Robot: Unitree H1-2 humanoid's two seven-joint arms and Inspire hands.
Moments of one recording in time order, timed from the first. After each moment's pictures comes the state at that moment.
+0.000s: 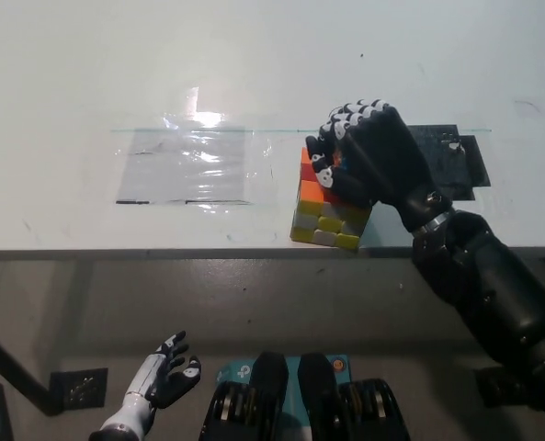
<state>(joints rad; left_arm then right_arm) -0.22 0.12 -0.05 0.62 0.11 -0.03 -0.01 -0.78 -0.25 0.49 0.60 -0.92 -0.34 -0.51</state>
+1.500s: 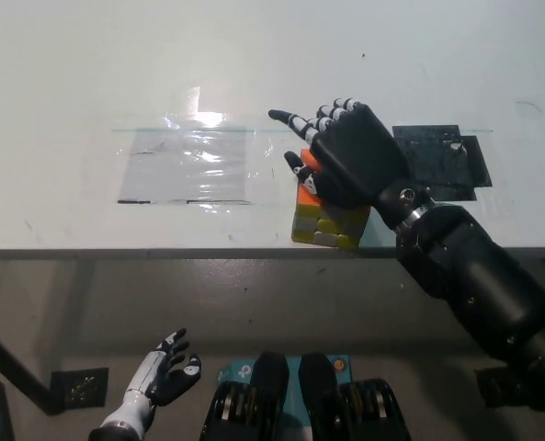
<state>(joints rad) -0.23 0.12 -0.05 0.62 0.11 -0.04 -0.01 -0.81 -0.26 0.58 0.52 -1.09 -0.16 -0.41</state>
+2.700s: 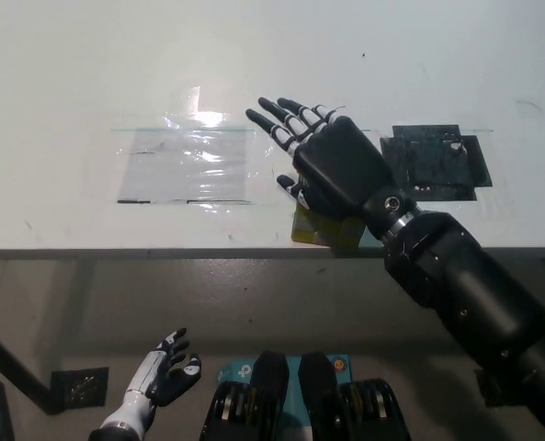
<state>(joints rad) -0.23 0.12 -0.05 0.62 0.11 -0.05 -0.01 -0.78 -0.24 0.57 0.43 -1.09 -0.14 -0.27</state>
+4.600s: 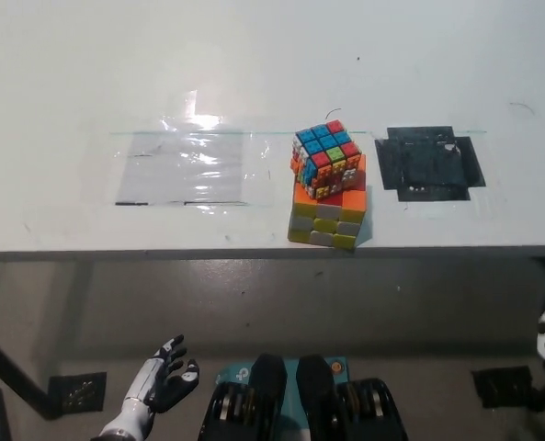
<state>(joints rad) -0.22 0.11 -0.04 0.65 0.11 -0.07 0.00 0.15 -0.06 -0.08 -0.51 -0.93 0.05 -0.04</state>
